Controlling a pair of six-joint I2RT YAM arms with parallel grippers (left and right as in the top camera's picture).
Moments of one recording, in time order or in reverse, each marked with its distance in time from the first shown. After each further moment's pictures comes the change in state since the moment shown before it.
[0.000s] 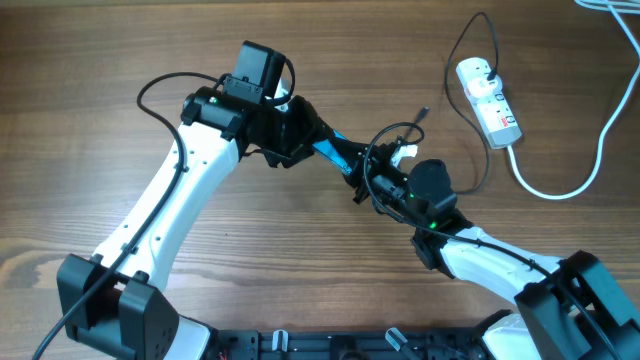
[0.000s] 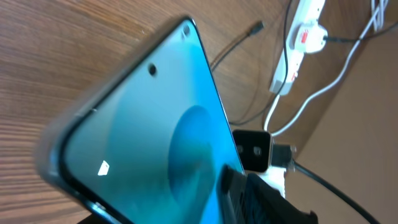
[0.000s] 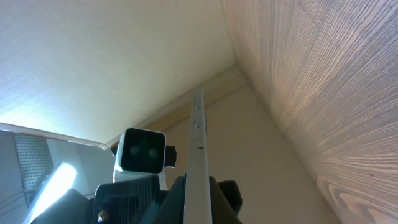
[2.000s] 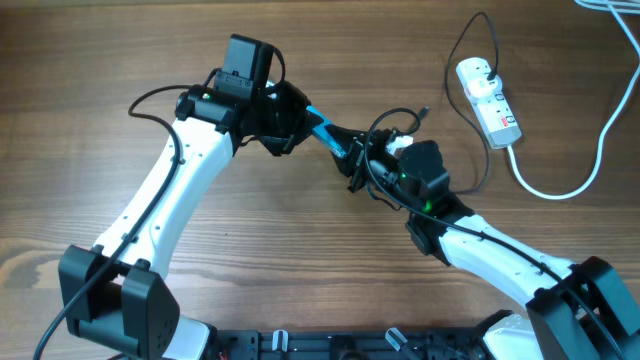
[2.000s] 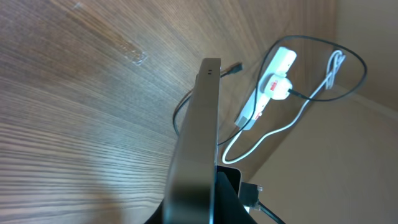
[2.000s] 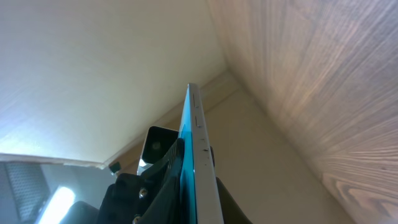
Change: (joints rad) left arm 0.053 0.024 -0.019 0.124 0.018 -0.268; right arm 0.000 -0.020 0.128 -0.252 0.003 0.045
